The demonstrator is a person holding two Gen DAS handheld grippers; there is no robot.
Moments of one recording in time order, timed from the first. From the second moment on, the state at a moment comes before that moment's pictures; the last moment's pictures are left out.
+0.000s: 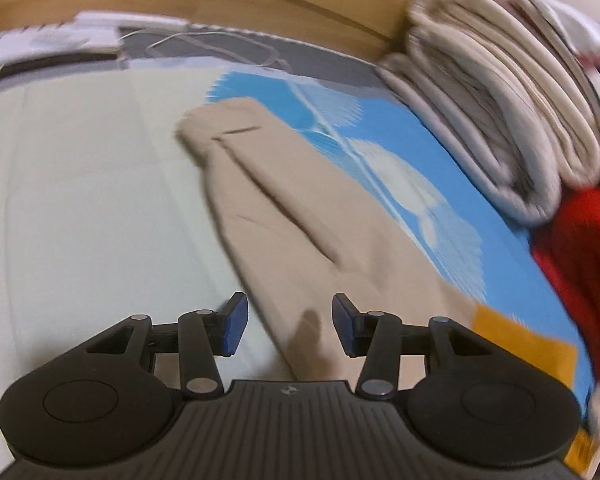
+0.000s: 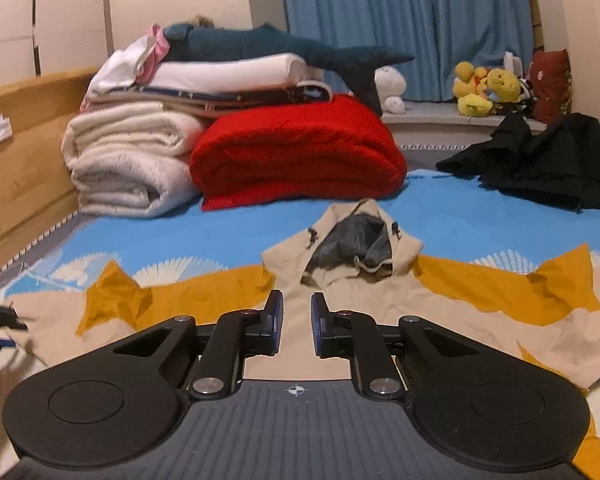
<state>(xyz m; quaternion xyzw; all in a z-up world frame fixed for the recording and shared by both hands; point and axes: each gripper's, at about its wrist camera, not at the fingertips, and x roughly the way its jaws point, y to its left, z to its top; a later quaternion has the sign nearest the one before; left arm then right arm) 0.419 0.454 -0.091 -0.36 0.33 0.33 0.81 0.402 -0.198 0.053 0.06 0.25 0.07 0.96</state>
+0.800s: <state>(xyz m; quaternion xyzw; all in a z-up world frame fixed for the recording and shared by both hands) 0.411 0.351 0.070 -0.30 0.24 0.25 0.89 0.406 -0.201 0.057 0.06 0.27 0.07 0.96</state>
